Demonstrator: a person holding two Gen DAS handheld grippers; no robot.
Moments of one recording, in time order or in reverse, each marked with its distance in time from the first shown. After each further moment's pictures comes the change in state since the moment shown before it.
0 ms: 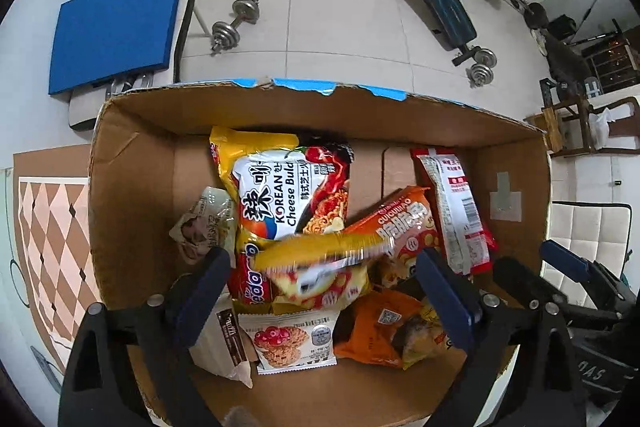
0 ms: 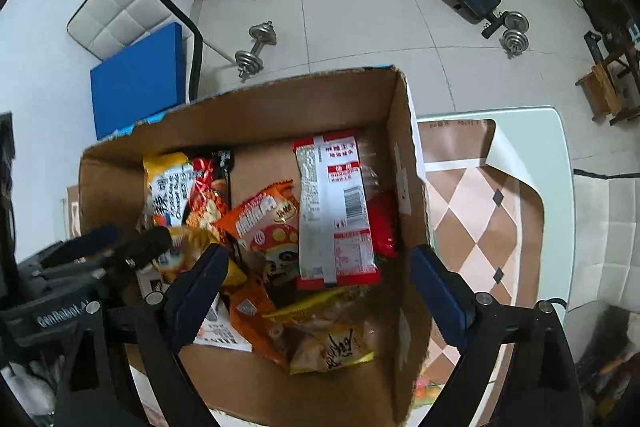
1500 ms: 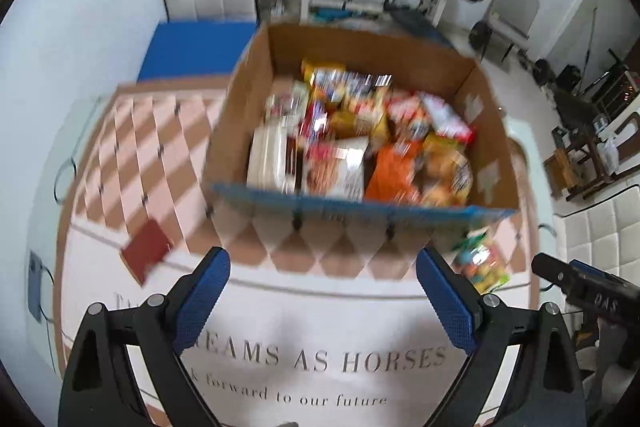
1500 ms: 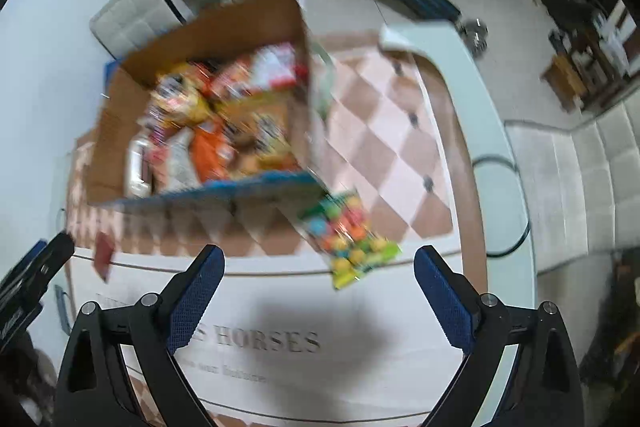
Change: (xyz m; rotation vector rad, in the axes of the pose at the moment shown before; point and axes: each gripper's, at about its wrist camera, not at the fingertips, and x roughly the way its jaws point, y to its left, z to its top) left arm -0.063 -0.003 -0.253 -0.071 -0.357 0.150; right arm -0.064 -0.072 -0.233 0.025 -0.148 -0.026
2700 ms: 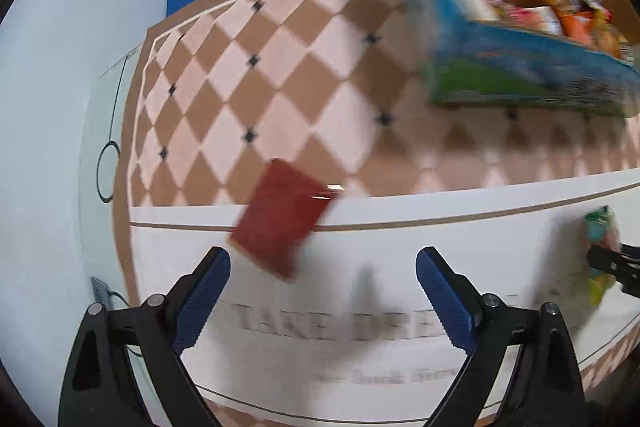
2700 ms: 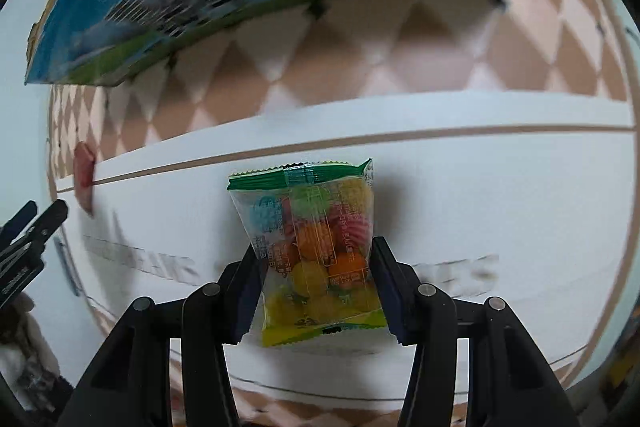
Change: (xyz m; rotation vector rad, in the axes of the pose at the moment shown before) left arm 0.095 0.161 -0.014 0.217 0.281 0.222; right arm 0.163 0.092 -0.100 0.025 0.370 0.083
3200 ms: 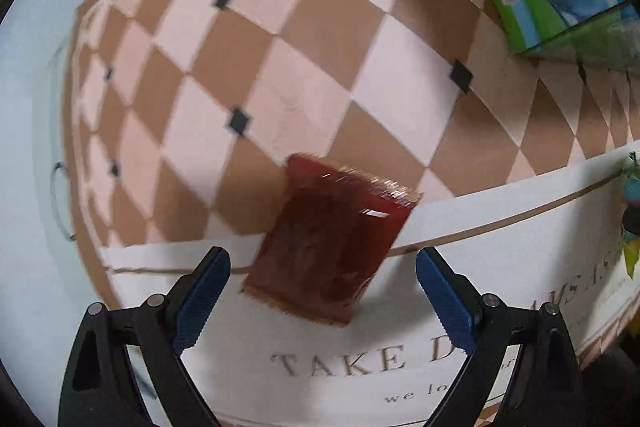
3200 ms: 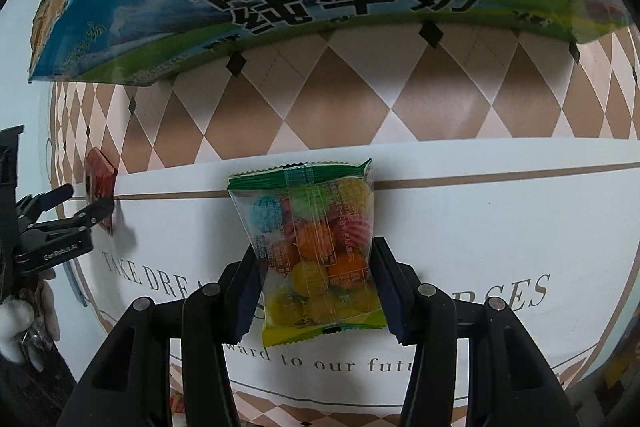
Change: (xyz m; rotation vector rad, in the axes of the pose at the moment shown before) left arm 0.082 0.028 0.025 0.153 0.195 -0.109; right arm 0.004 0.072 0.020 -0.025 0.018 -0.033
